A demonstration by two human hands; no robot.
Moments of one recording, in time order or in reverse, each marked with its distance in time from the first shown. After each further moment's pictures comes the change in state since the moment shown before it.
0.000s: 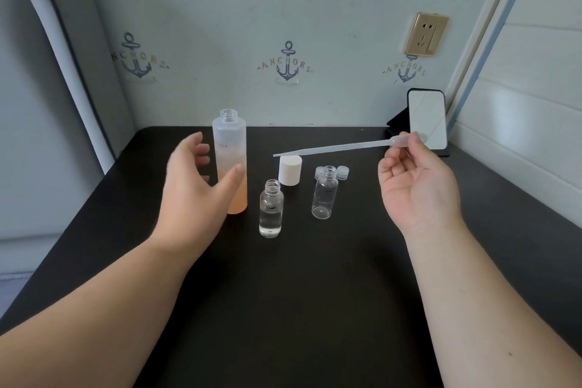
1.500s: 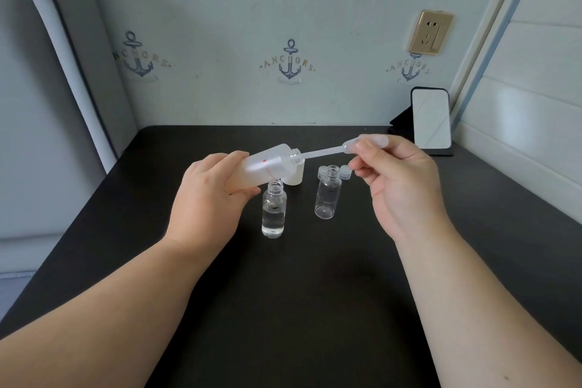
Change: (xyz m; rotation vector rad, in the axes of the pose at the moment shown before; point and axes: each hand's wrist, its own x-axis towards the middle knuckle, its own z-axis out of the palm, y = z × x) left_hand -0.003 0.000 0.008 0.338 -0.069 0.307; right_hand -0.021 0.017 0.020 -0.546 -0.300 -0.197
